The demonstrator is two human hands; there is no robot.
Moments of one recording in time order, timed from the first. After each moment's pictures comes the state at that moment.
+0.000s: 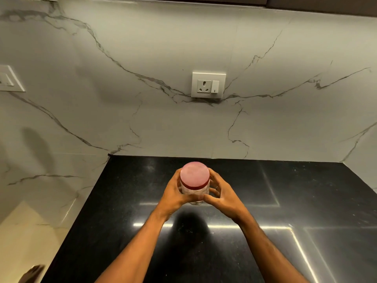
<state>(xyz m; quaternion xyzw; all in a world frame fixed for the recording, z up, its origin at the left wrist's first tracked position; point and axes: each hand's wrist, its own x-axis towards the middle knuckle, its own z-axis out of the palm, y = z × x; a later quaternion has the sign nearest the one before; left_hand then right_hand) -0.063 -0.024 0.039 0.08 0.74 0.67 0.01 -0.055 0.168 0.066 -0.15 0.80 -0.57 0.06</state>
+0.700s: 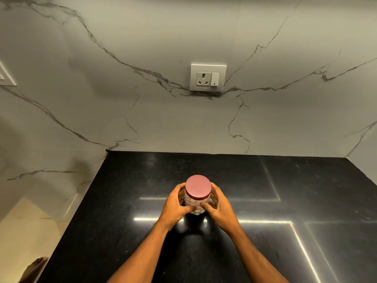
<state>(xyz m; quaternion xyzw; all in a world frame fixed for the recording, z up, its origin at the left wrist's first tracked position) -0.066 -0.017 -0.034 0.00 0.76 0.64 0.07 -0.054 0.170 -0.014 -0.05 0.82 -0.57 0.04</state>
